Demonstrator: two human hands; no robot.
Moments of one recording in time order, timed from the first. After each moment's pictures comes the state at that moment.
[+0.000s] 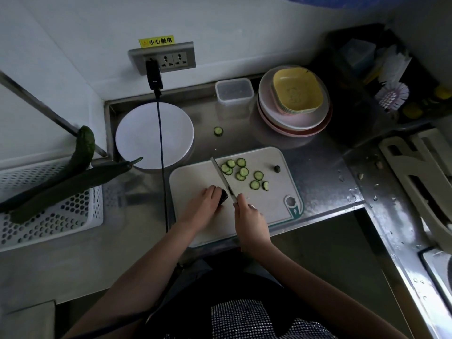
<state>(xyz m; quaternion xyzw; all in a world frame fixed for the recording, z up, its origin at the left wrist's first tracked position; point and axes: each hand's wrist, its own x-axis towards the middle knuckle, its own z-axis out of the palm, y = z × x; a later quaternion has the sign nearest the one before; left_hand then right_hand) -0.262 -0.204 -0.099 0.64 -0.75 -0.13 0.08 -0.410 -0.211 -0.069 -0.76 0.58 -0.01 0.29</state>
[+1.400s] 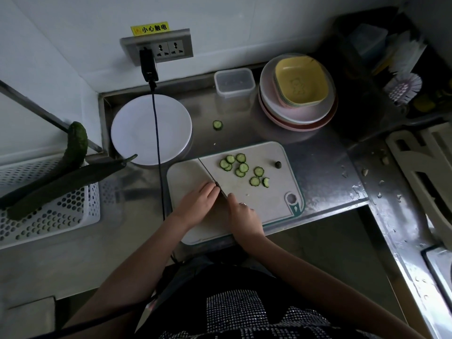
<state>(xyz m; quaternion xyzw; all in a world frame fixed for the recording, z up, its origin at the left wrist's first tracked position) -0.245 -0.207 -0.113 0.58 -0.80 -0.04 0.15 -0.403 -0.218 -0.089 -0.79 0.54 0.09 0.29</state>
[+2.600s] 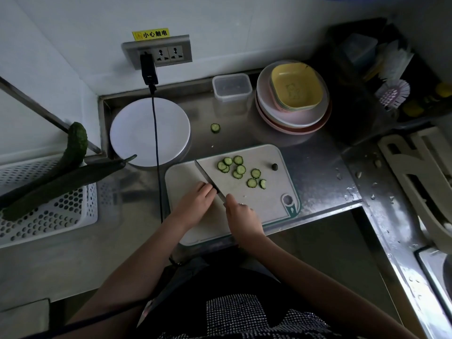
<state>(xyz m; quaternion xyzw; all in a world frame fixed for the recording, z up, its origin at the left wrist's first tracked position) -0.246 -0.207 -0.114 0.59 -0.79 -0.06 0.14 -0.407 -0.221 -0.074 -0.79 0.53 0.06 0.30</state>
